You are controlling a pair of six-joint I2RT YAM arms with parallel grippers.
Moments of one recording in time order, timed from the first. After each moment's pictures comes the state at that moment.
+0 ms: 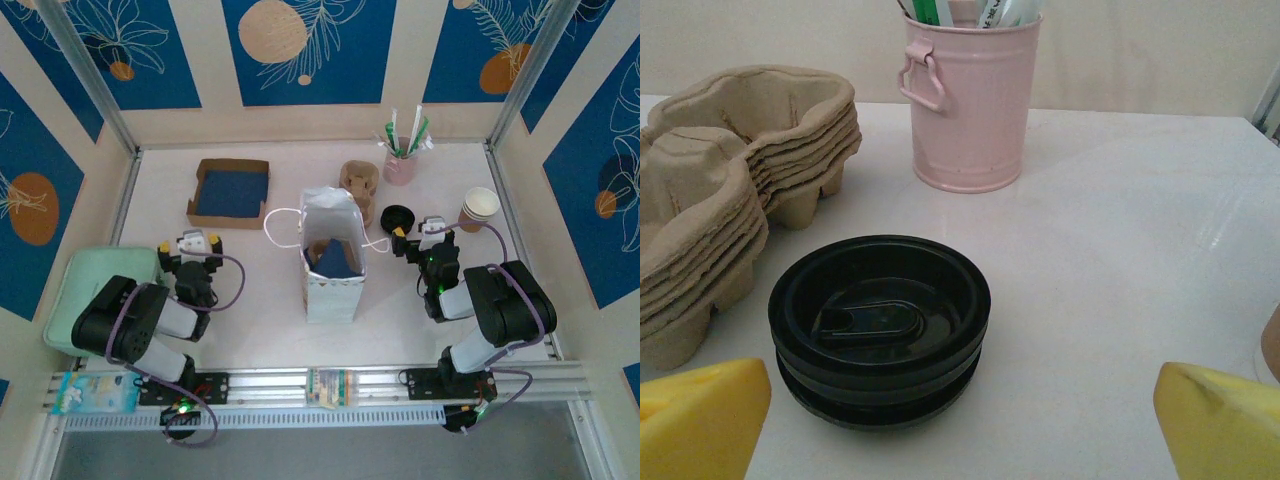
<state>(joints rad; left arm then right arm) -0.25 1.52 0.12 1.28 -0.58 0.11 0.15 1.57 0.21 1.13 0.11 0.00</state>
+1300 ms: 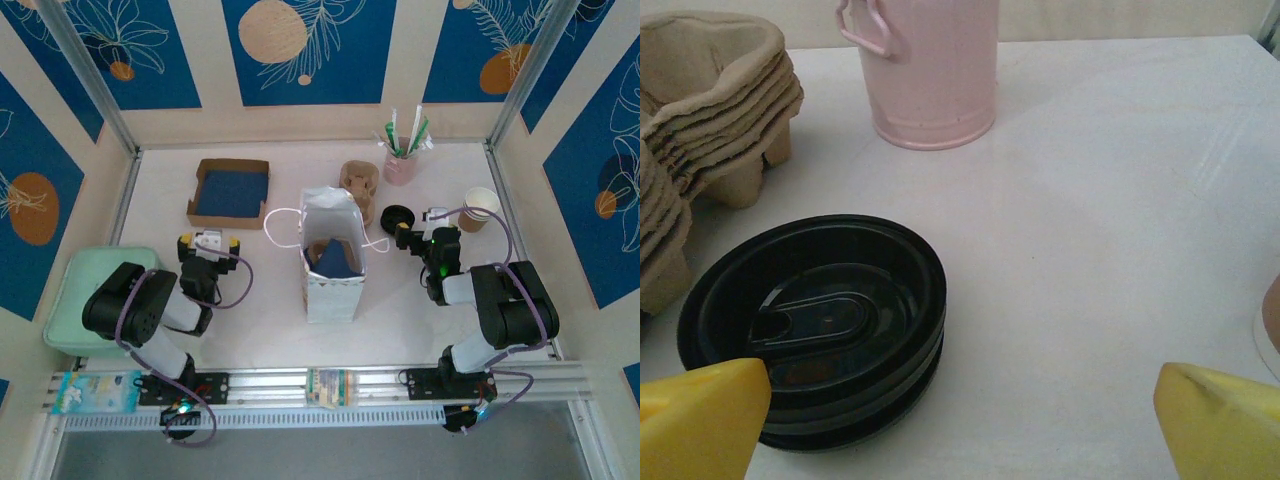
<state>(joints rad) -0.24 1.62 0.16 1.29 -0.31 0.17 0.09 1.55 0.35 0.82 0.08 0.06</state>
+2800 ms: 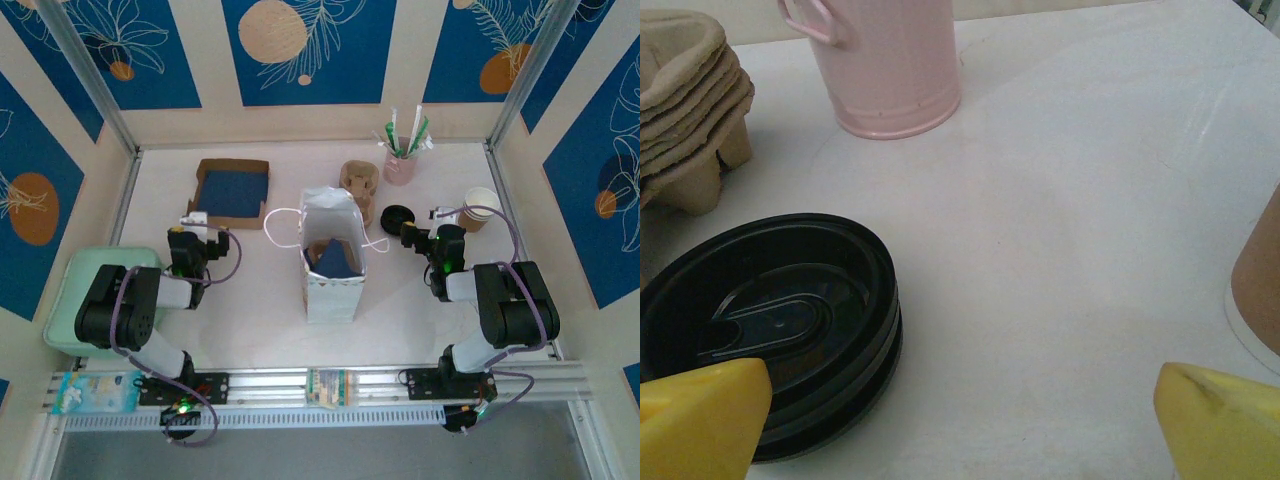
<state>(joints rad) -0.09 1.58 0.36 0.87 -0.18 0.05 0.04 1.55 0.37 0.76 0.07 0.11</state>
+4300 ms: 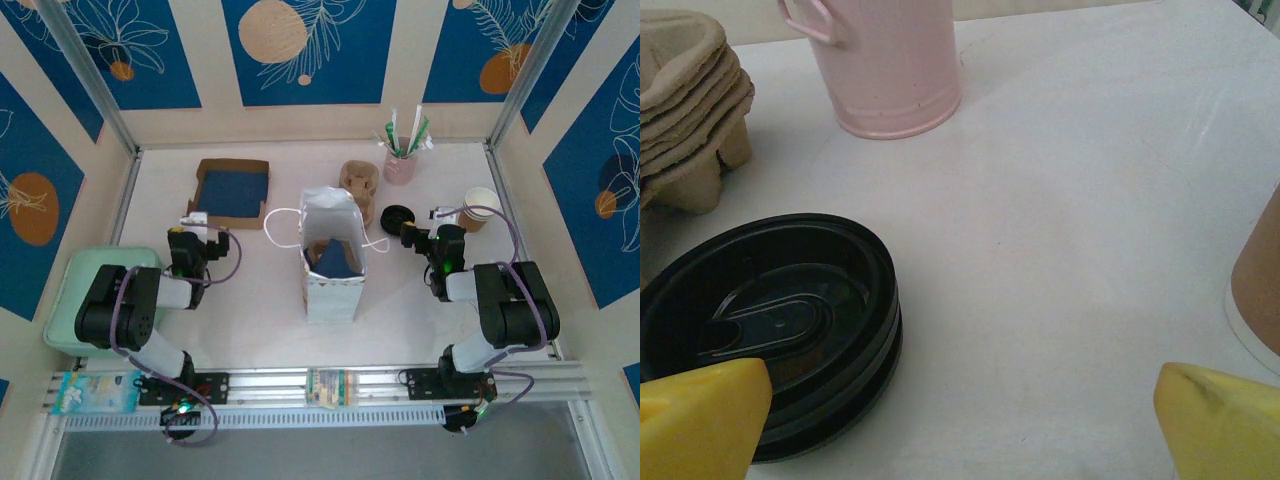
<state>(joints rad) -0.09 1.58 0.36 0.87 -0.18 0.05 0.04 1.55 0.37 0.76 0.07 0.11</state>
